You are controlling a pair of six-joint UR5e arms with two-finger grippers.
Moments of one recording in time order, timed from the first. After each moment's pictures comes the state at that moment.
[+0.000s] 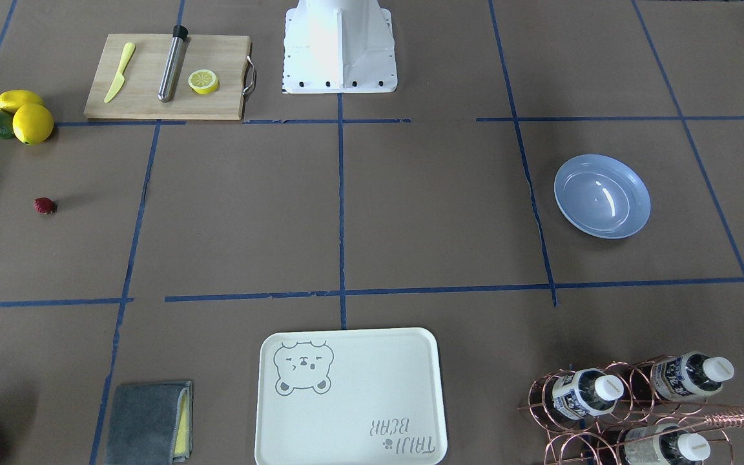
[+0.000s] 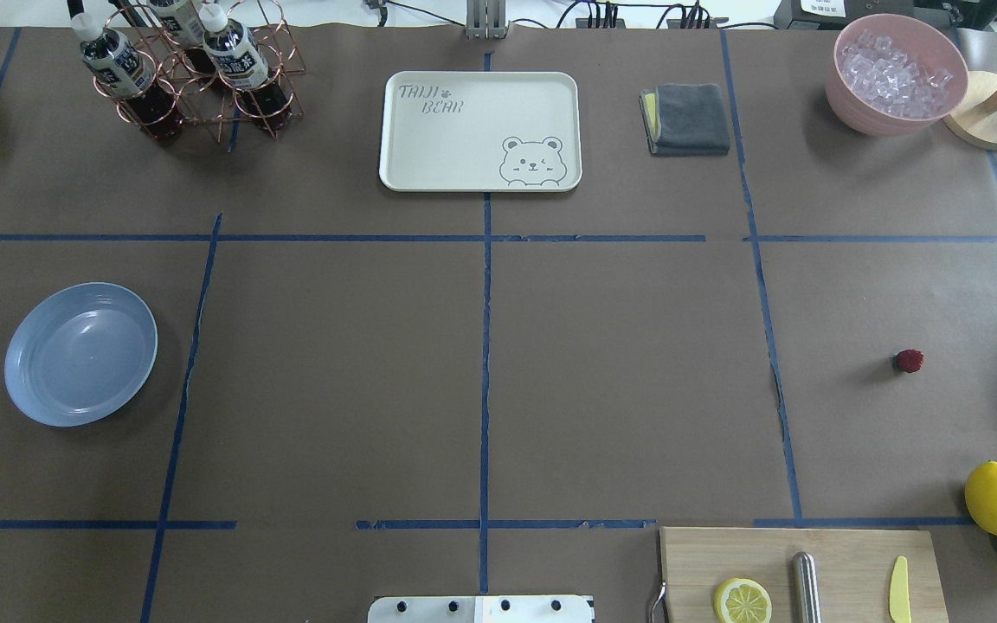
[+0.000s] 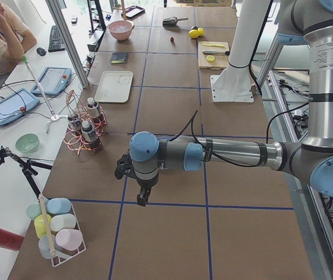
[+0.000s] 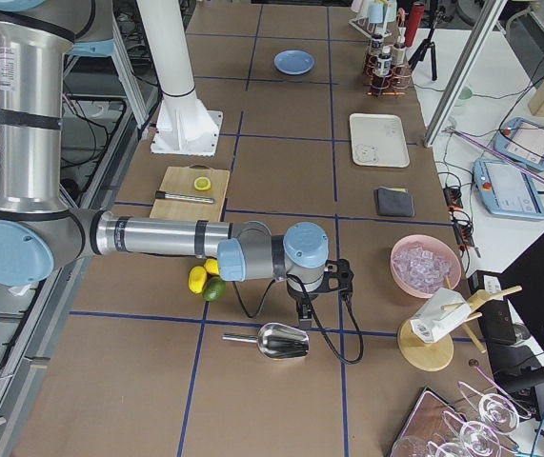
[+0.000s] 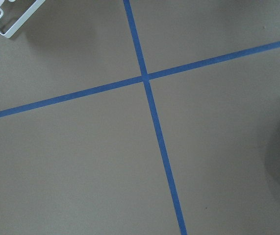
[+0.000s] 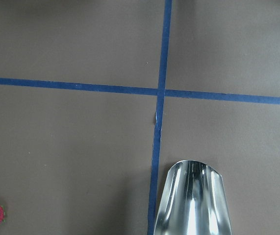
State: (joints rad) left arm -1.58 -1.48 -1.73 -1.55 -2.35 0.22; right arm 1.53 -1.67 1.65 -1.43 2.38 0.05
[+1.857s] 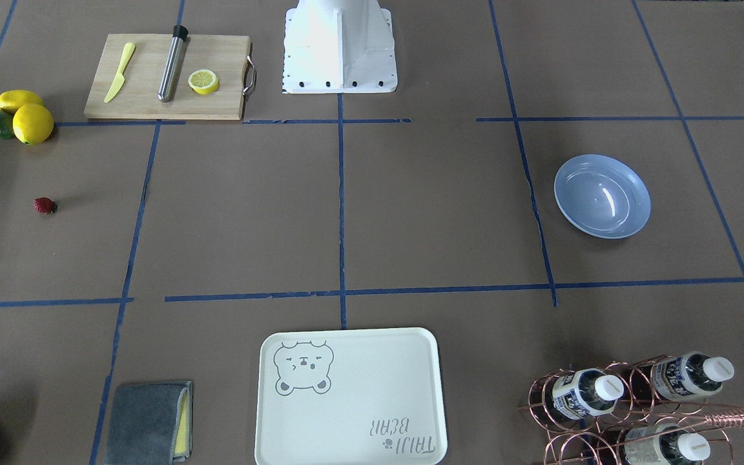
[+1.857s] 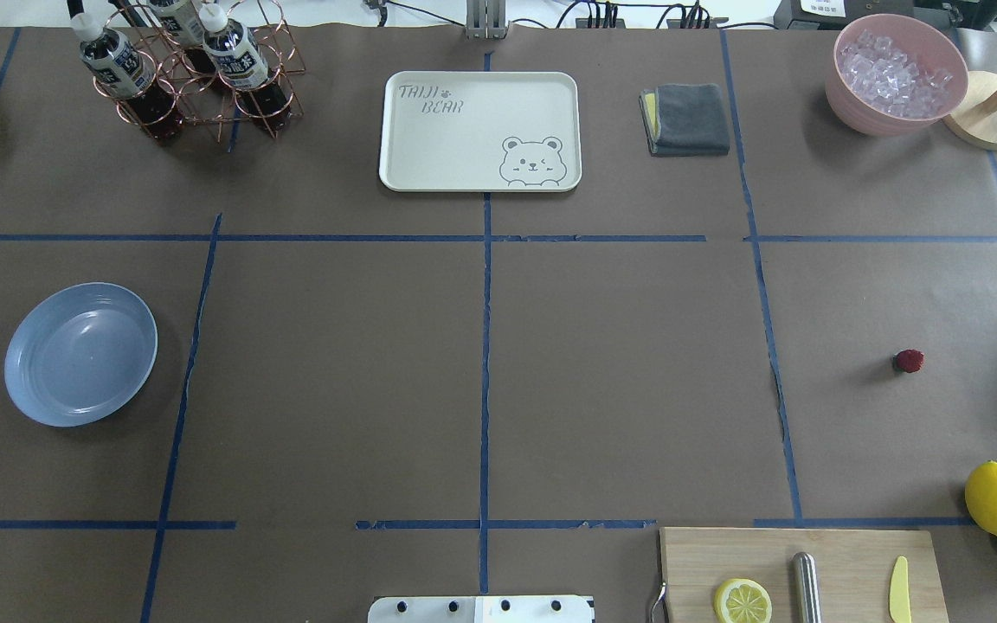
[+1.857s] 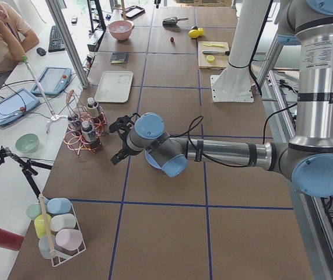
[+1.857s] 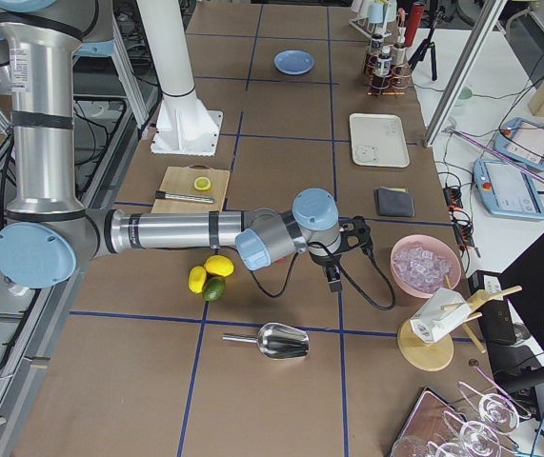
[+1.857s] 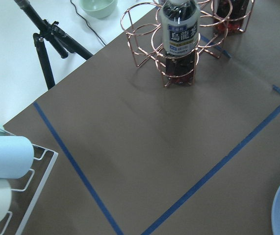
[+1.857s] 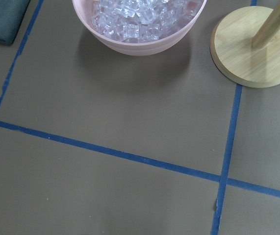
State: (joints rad) left arm -1.39 -1.51 -1.63 -2.46 -2.37 -0.08; right arm 1.46 -1.61 1.66 -1.14 2.39 0.20
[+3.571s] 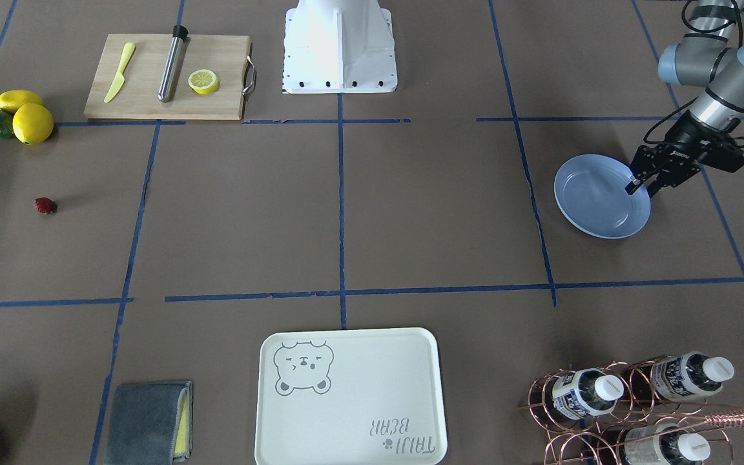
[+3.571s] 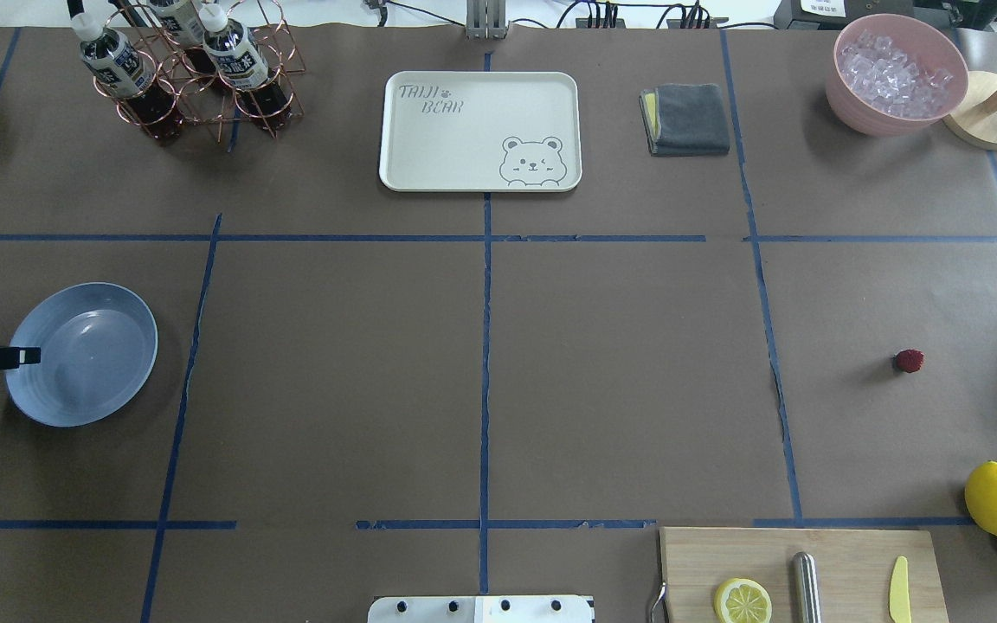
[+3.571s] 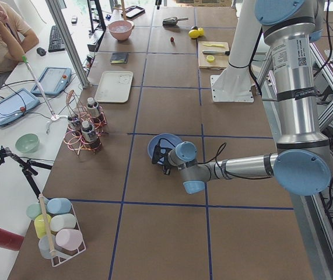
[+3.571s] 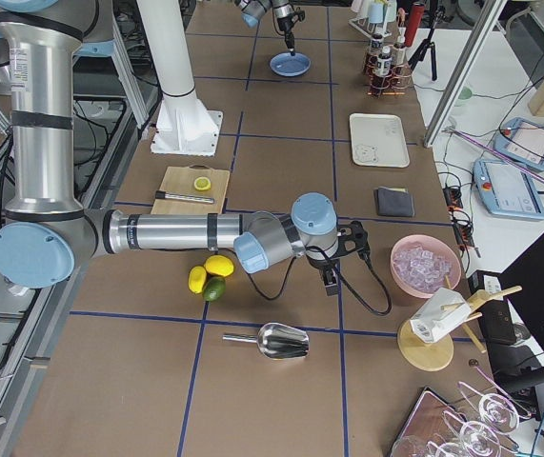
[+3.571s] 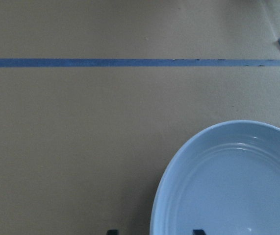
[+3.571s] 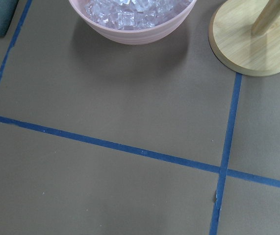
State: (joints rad) left arm -0.83 -1.37 -1.48 -2.97 -1.98 -1.05; right arm 1.46 -1.62 1.65 -1.14 2.39 0.20
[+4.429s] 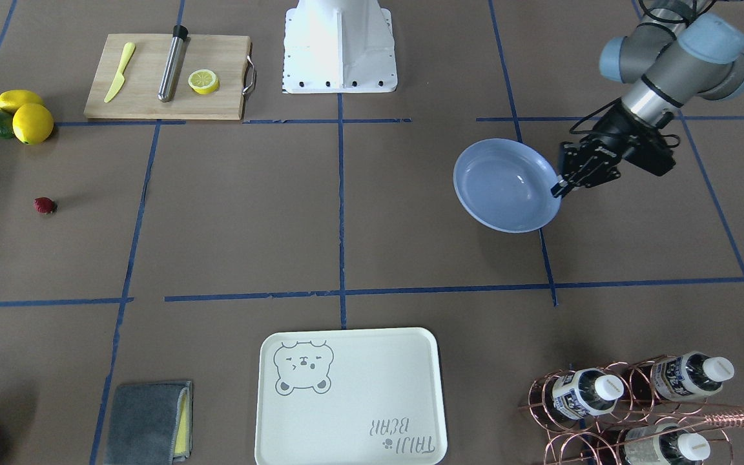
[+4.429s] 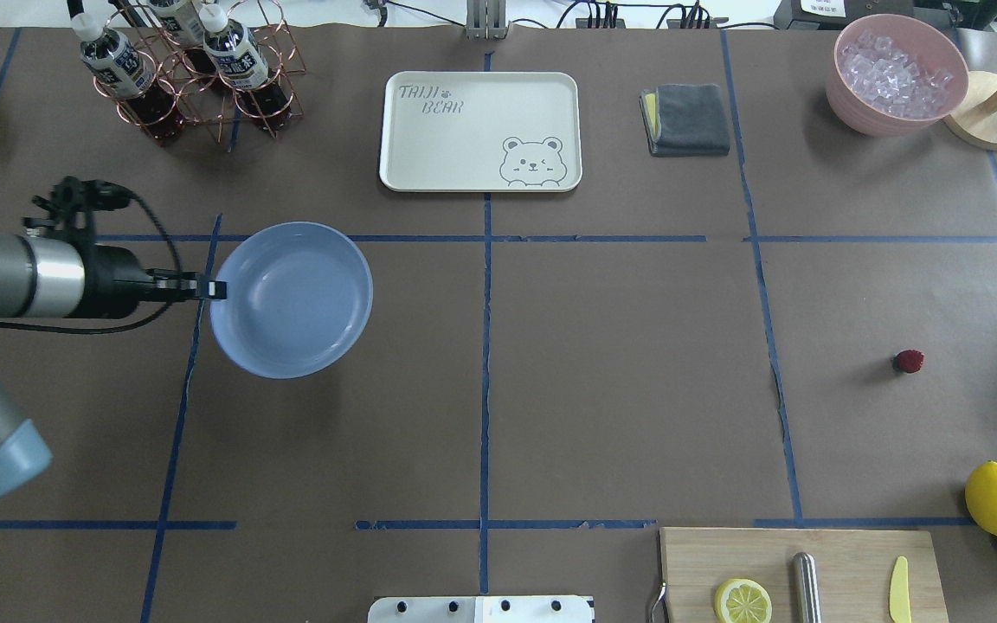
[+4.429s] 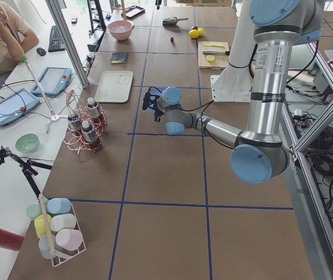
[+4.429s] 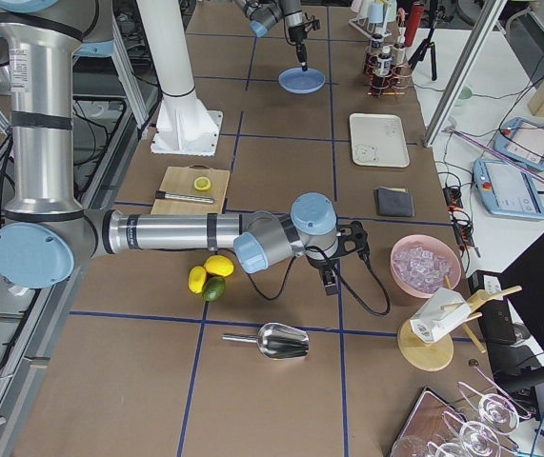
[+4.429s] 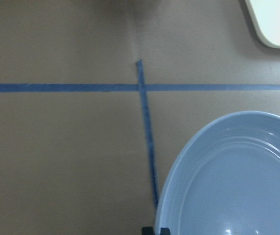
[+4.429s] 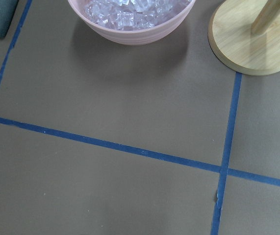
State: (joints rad) left arm -0.69 -1.72 -1.75 -2.50 -1.91 -1.19; right arm 1.46 -1.62 1.65 -1.14 2.39 0.22
